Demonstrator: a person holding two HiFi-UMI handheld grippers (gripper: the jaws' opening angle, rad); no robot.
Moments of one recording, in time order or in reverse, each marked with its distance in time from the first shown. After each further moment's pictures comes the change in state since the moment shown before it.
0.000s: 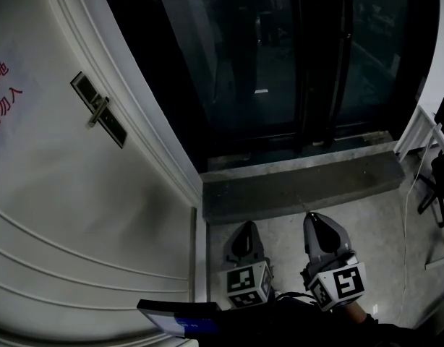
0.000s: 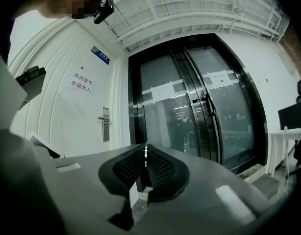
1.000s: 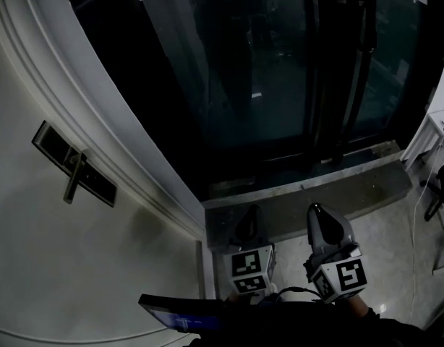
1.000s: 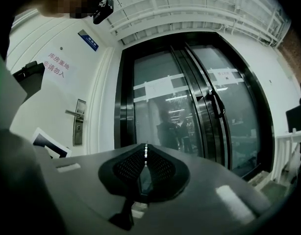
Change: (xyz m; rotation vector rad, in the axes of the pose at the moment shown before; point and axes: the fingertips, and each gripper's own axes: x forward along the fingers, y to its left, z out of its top) left arm 0.229 0.072 0.088 0.101 -0.034 -0.121; right arm 0.224 -0.048 0.007 -0.026 -0.046 -0.082
